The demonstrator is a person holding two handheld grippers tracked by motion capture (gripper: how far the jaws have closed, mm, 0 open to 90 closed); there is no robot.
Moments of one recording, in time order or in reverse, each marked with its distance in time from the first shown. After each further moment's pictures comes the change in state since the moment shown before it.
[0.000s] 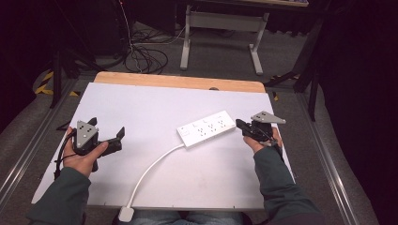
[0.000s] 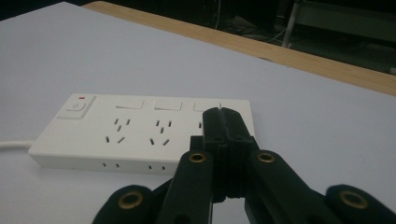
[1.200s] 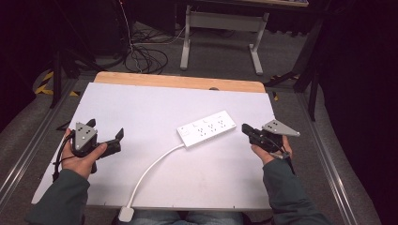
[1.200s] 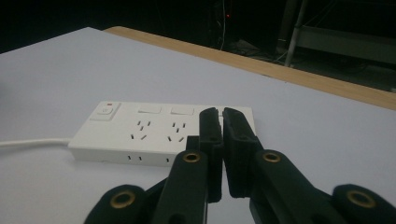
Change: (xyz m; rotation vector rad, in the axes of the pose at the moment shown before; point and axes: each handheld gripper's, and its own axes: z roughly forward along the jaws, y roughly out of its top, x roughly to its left) left arm 0.000 -0.001 -0.005 0.003 0.005 0.002; right arm 0.004 -0.011 -0.038 -0.099 0.025 -0.011
